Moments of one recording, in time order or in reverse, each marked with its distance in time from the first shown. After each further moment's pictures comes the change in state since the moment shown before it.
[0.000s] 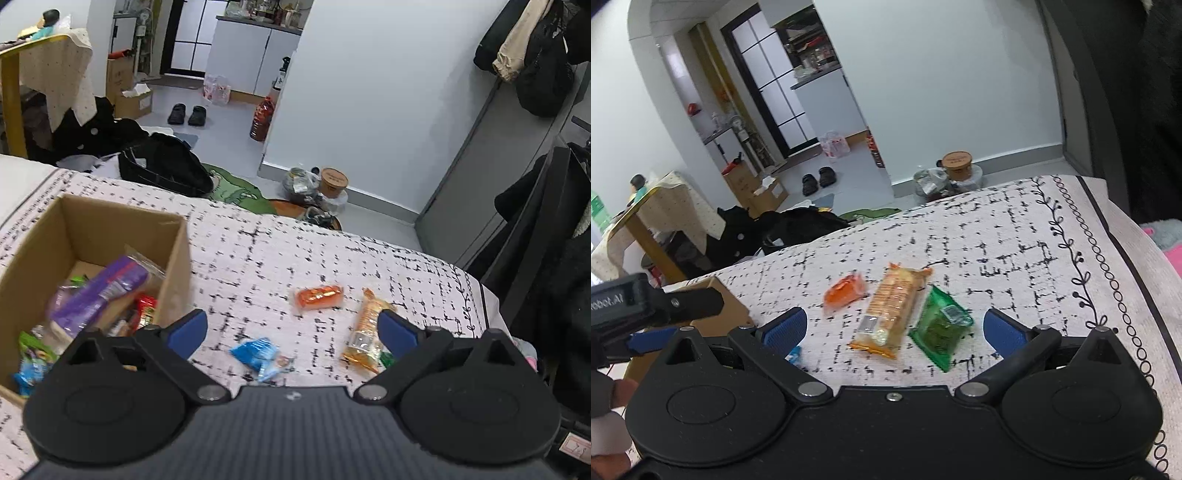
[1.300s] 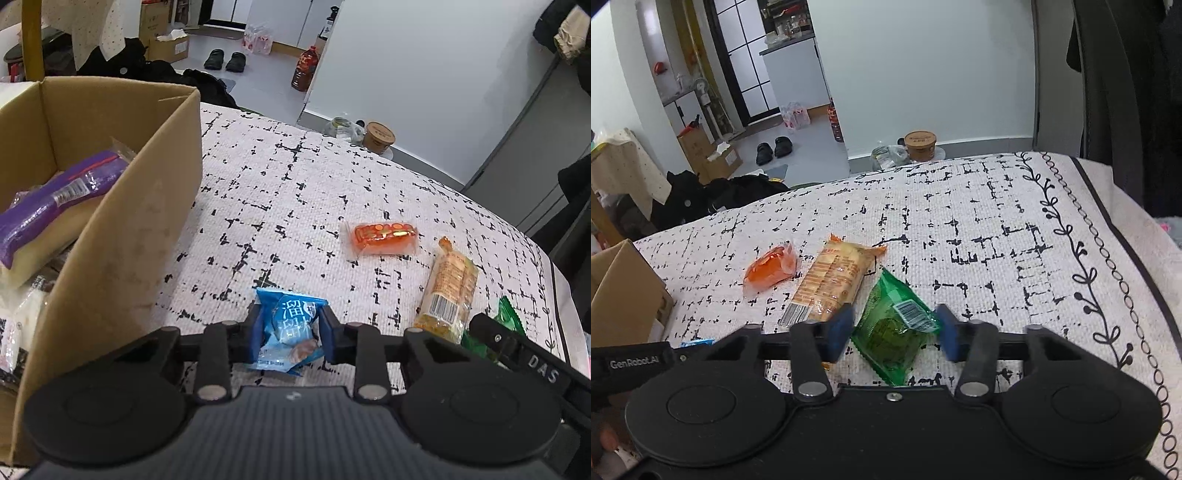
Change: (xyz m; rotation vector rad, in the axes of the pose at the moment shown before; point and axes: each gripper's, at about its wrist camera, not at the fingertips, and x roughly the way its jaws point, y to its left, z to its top) left arm 0.089 0.021 -0.039 -0.095 0.131 0.111; right arm 0.067 -0.002 -0.012 -0.092 0.060 -0.167
